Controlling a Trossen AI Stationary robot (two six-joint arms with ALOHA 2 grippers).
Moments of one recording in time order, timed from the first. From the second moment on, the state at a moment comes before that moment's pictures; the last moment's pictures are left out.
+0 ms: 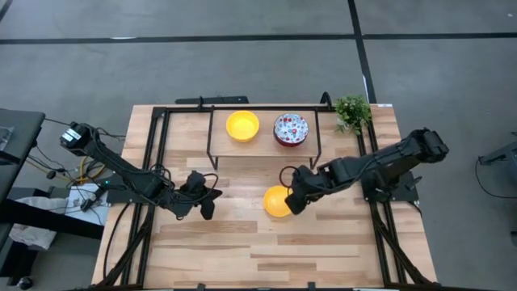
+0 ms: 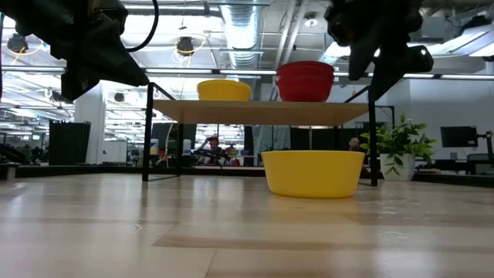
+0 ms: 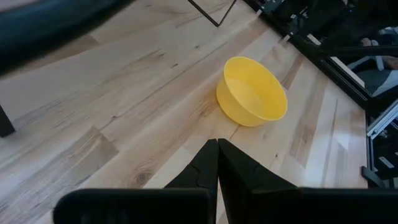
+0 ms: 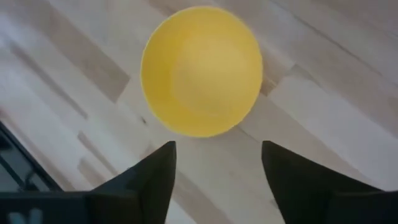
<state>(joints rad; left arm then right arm) -0.57 1.13 0.53 -0.10 -0.71 -1.03 0.28 1.49 1.14 -0.82 0.04 1.12</state>
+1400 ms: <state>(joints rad) -0.57 1.13 0.53 -0.10 -0.74 -0.97 0.14 1.55 0.82 -0.41 -0.04 1.26</state>
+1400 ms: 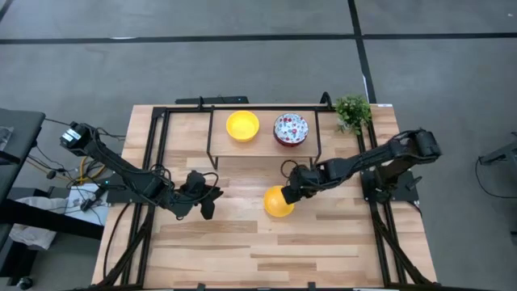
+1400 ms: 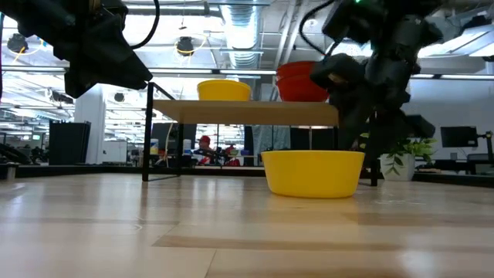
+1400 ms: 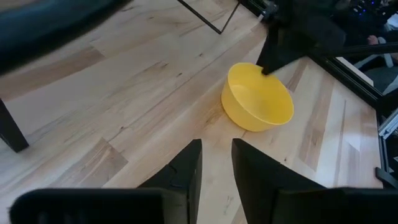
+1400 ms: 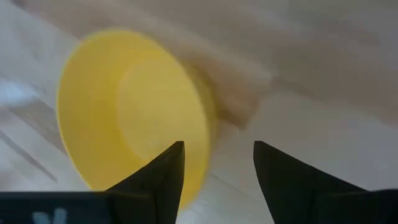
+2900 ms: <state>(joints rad) -0.55 1.13 0.53 0.19 -0.75 -0.87 0.34 1.53 1.27 -0.58 0.62 0.70</state>
